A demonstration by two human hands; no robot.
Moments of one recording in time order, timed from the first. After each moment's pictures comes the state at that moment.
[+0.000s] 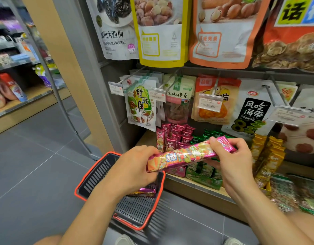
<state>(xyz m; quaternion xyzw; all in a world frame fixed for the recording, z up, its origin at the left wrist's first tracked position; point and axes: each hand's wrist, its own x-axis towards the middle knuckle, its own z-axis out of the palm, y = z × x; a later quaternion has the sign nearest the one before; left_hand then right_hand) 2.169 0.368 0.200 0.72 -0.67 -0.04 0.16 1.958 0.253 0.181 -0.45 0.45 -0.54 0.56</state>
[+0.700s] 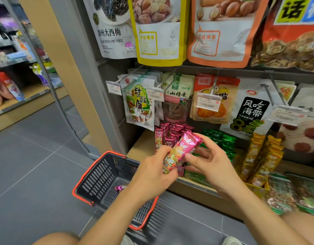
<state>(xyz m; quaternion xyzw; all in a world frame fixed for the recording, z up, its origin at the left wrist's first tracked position) 2.129 0.348 0.166 0.69 -0.61 -0.18 0.35 1.966 0.266 0.184 -0.60 0.30 -0.37 0.65</state>
